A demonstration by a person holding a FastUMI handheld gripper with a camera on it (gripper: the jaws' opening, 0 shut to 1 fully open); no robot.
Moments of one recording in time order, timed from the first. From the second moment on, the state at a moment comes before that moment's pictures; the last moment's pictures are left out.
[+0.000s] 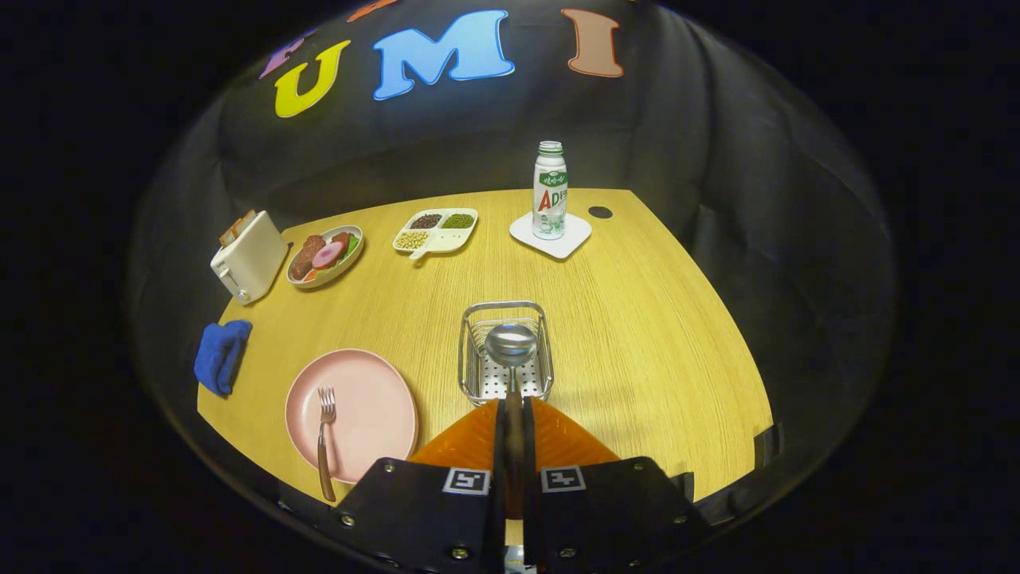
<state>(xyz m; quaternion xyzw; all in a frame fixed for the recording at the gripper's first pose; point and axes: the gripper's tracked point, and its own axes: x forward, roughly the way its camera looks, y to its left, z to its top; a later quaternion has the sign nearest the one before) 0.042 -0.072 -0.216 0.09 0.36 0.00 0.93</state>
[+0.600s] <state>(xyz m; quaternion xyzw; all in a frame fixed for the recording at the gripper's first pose) 0.056 -0.070 -0.204 0.10 0.34 -0.01 0.93</state>
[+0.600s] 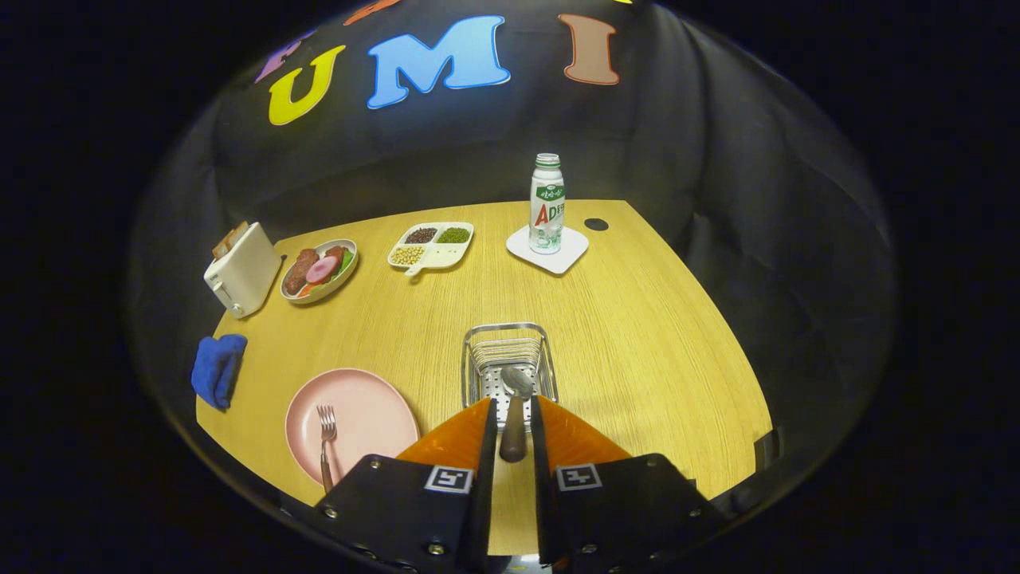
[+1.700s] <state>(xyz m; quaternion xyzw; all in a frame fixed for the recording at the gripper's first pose) 0.047 -0.032 -0.157 0.09 0.29 0.04 0.95</state>
